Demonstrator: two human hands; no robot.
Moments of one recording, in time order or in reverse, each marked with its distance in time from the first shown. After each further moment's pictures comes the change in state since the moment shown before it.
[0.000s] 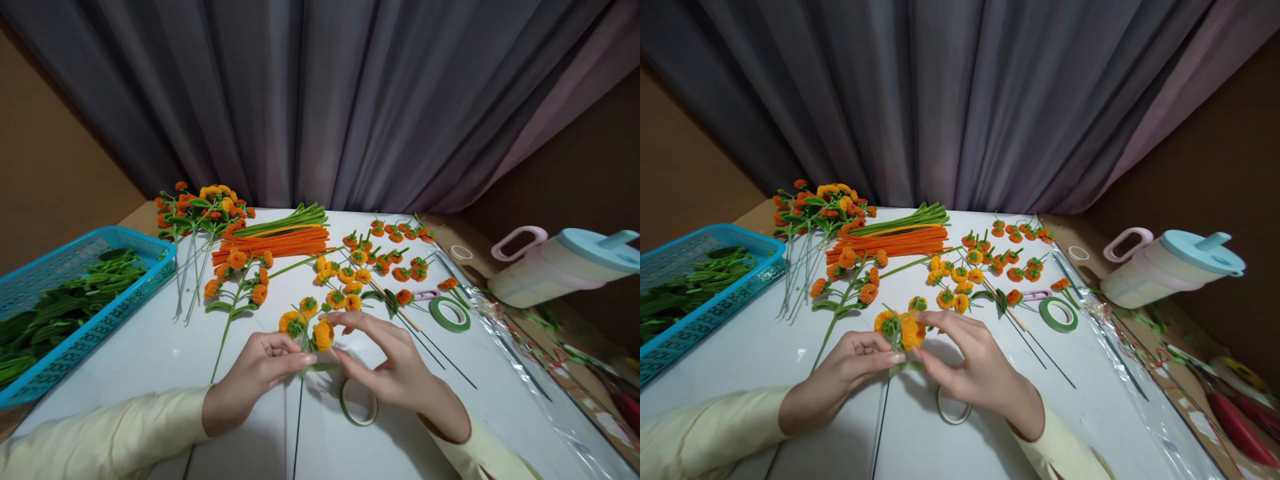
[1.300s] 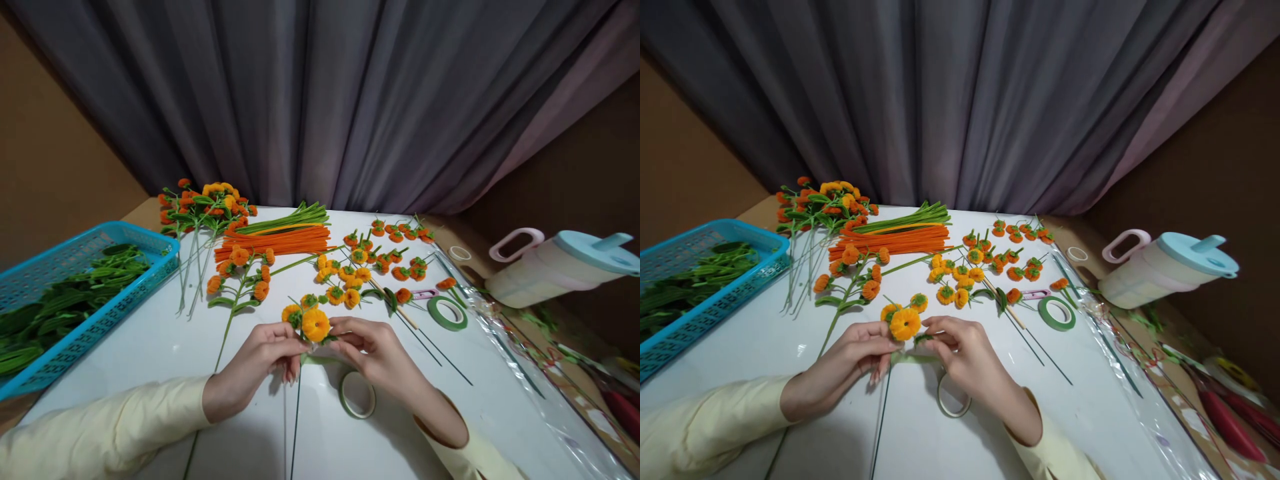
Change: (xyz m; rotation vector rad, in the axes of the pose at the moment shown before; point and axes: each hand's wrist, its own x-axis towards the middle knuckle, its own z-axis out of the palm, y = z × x) left_hand -0.001 0.011 0.001 -0.023 -0.036 -0.028; right_hand -0.008 0.004 0.016 0.308 -0.094 0.528
